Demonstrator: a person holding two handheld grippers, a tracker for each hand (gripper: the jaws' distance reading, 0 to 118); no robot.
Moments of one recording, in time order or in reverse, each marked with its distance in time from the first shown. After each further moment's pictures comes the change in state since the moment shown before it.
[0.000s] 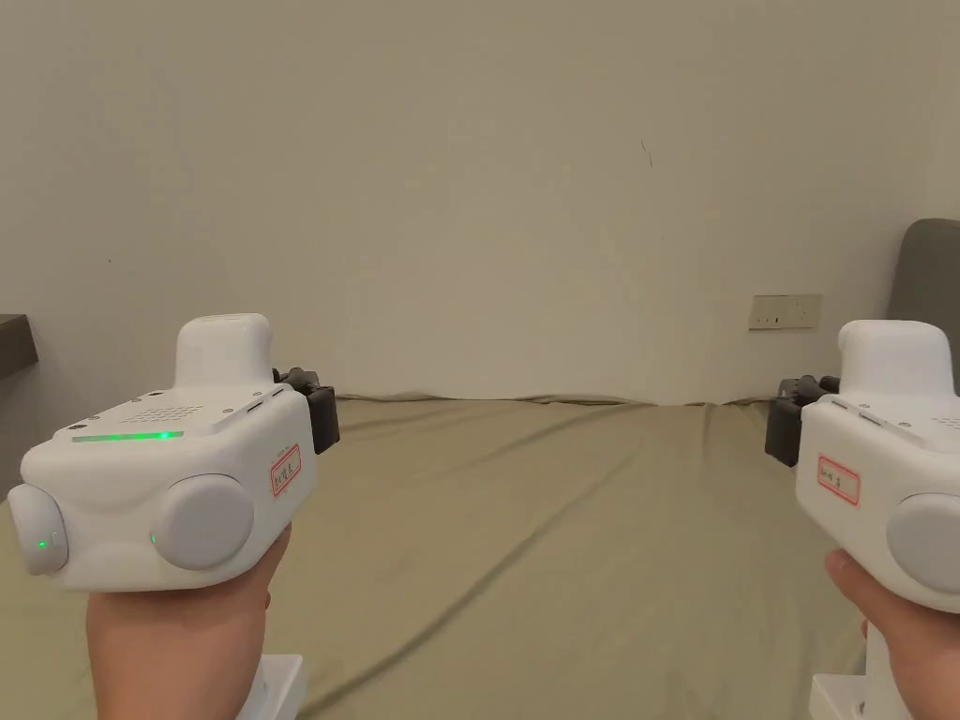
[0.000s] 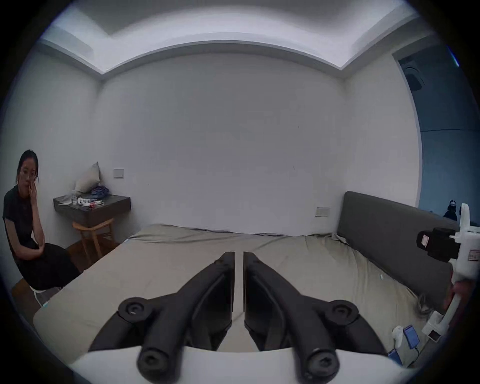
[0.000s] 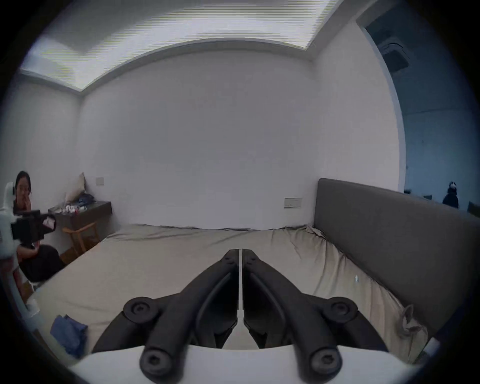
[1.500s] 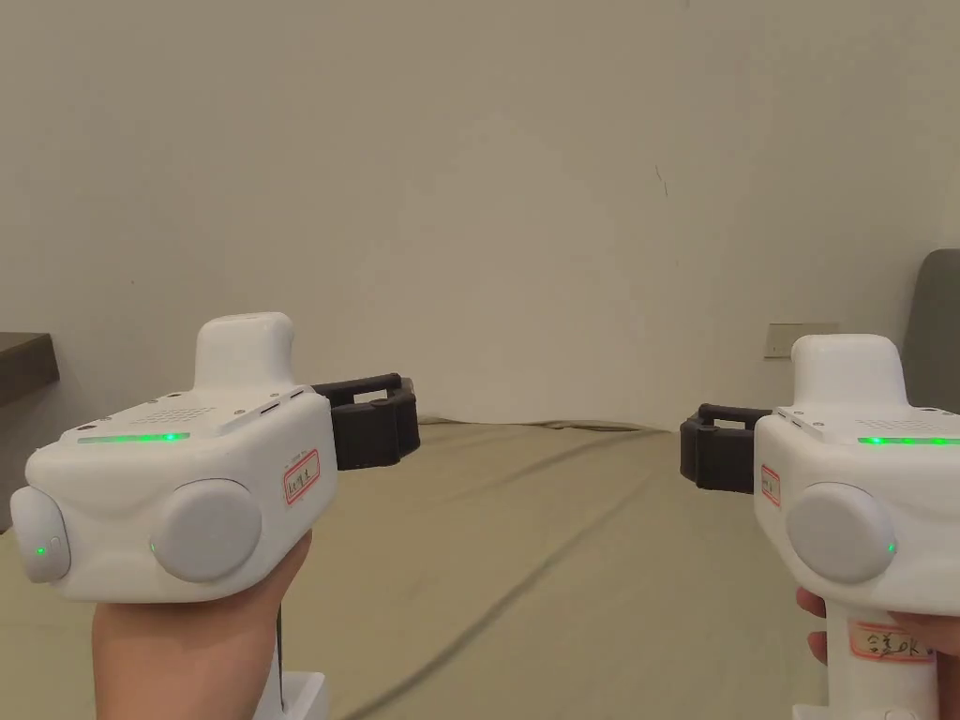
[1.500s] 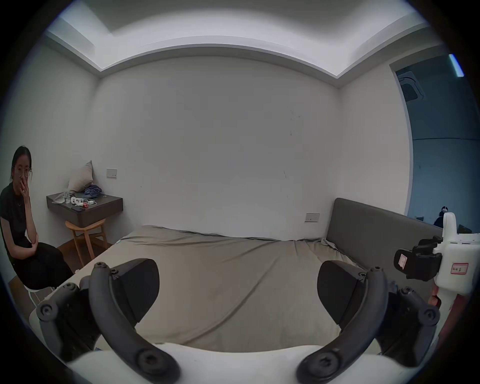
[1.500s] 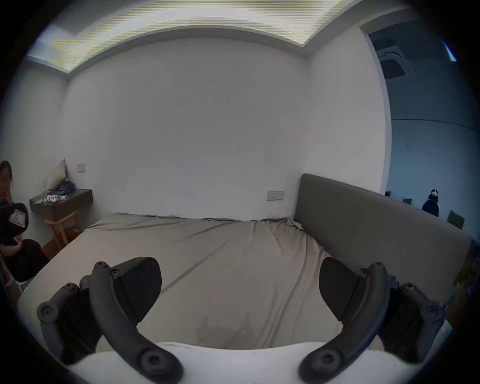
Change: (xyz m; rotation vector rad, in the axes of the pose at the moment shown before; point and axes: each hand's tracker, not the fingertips) left arm 0.004 0.016 0.016 0.020 -0.070 0.026; right arm -0.049 0.016 0.001 -0.060 -0.141 0.086
